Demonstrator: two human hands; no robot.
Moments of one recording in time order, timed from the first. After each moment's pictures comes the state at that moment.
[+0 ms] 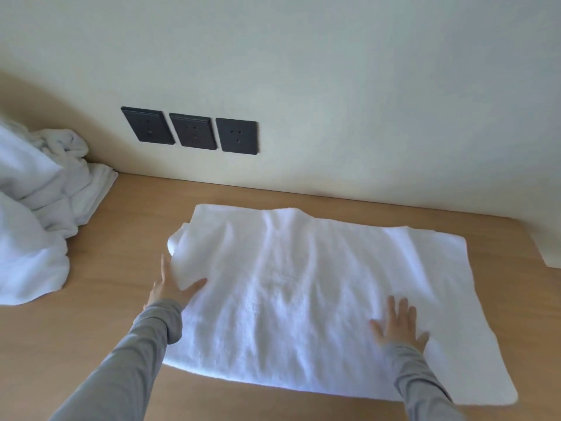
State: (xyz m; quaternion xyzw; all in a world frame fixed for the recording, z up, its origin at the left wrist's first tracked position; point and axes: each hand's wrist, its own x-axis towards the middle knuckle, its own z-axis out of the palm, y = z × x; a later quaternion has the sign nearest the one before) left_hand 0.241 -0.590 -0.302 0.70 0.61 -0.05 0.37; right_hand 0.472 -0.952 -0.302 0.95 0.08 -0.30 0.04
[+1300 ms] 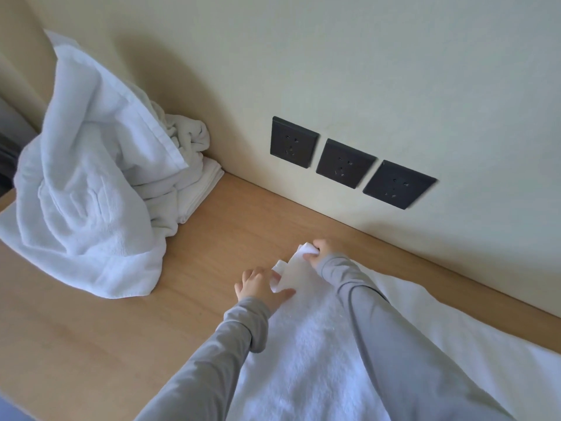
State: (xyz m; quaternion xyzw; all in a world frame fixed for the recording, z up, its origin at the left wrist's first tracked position) left_hand 0.273 -0.484 -0.314 0.74 0.54 -0.07 0.39; right_hand 0.439 -0.501 -0.290 0.85 0.42 -0.31 -0.06
